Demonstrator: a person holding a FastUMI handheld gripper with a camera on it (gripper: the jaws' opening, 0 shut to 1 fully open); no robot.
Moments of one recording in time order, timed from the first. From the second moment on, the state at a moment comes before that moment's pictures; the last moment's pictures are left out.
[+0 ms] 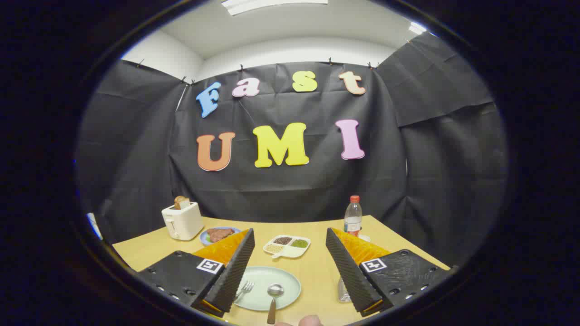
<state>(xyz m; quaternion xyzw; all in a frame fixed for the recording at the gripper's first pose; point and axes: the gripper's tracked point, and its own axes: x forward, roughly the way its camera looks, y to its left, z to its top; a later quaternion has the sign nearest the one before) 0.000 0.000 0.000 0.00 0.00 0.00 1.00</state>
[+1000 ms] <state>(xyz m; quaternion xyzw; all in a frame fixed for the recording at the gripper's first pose) -0.006 0.002 -0.011 -0.03 0.02 -0.01 1.00</state>
